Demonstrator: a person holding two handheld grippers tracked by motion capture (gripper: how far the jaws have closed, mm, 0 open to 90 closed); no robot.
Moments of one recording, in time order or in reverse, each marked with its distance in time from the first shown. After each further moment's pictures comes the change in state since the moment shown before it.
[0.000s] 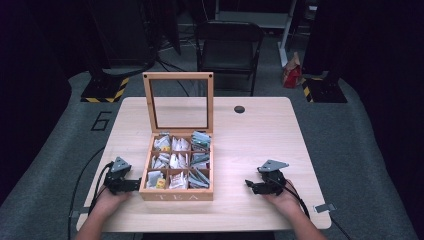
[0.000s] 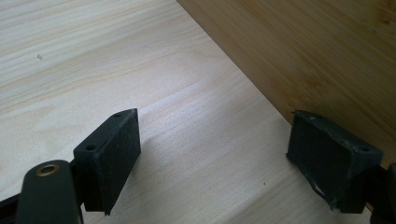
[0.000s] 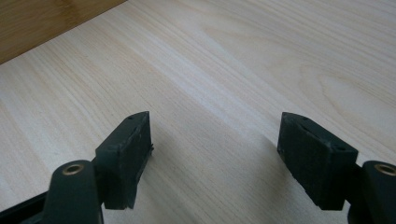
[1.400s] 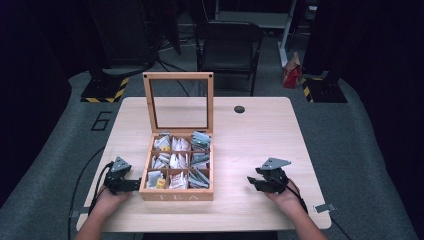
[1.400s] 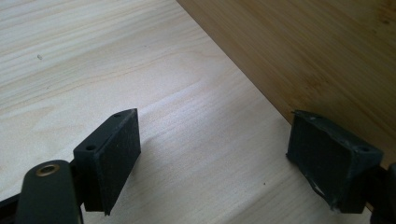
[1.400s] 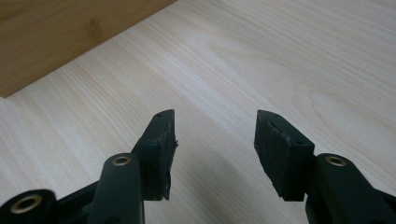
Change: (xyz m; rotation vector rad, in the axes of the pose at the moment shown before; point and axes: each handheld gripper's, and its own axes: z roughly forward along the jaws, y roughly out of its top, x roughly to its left) left arm 0.000 0.000 0.000 0.000 0.000 0.000; right arm 0.005 0.015 -0.020 0.006 0.007 -0.020
